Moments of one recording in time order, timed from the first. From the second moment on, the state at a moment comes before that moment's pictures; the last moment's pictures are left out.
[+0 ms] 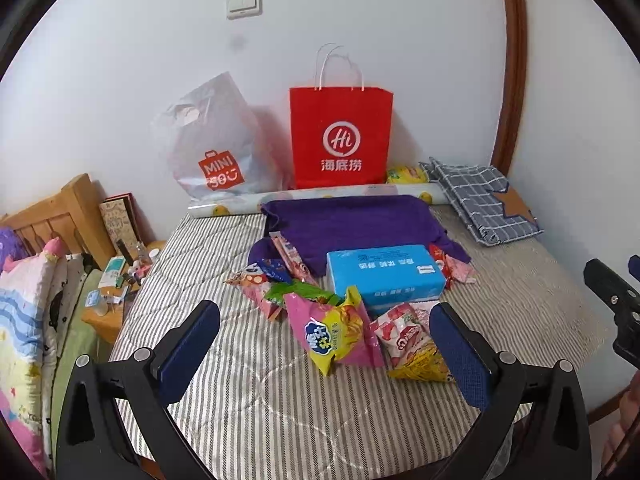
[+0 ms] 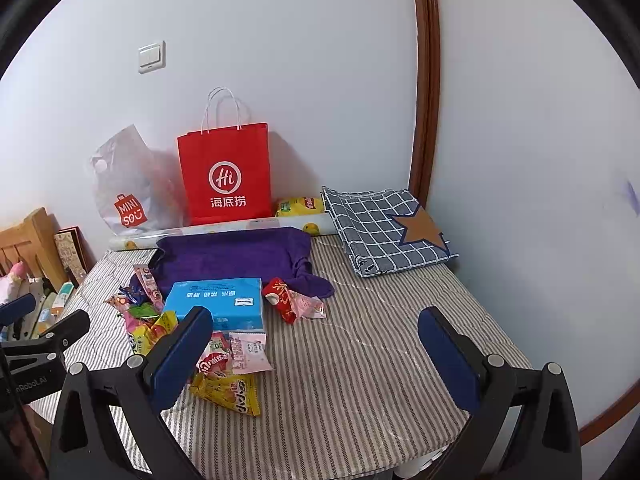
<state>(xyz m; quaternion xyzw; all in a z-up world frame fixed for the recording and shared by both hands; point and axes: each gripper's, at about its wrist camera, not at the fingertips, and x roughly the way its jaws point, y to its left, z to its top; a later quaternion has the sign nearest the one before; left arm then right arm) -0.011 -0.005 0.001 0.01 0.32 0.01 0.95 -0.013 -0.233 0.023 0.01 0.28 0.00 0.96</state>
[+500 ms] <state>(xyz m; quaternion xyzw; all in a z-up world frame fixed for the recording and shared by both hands) -0.009 -0.006 0.002 0.00 0.32 0.00 0.95 -0.015 -0.228 0.023 0.01 0.28 0.00 0.96</state>
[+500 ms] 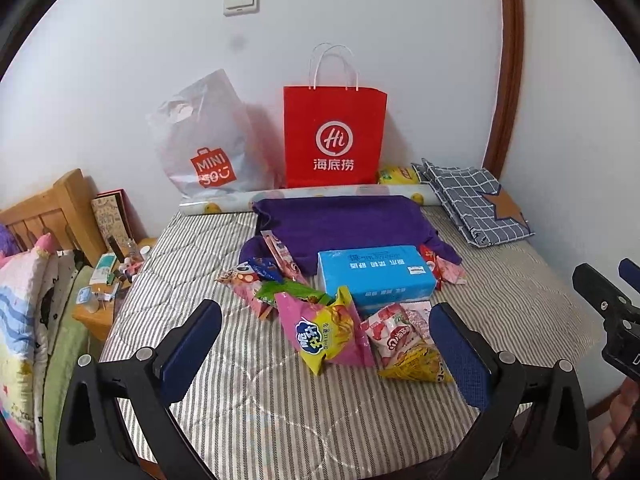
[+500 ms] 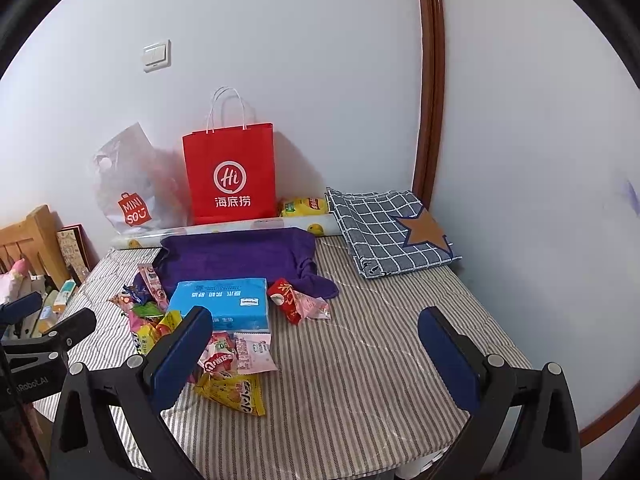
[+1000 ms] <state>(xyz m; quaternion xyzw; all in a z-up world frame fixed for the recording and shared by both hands) -0.019 -0.011 0.009 0.01 0.29 0.00 0.96 -0.017 -0.229 0.024 0.02 0.28 0.01 0.96</state>
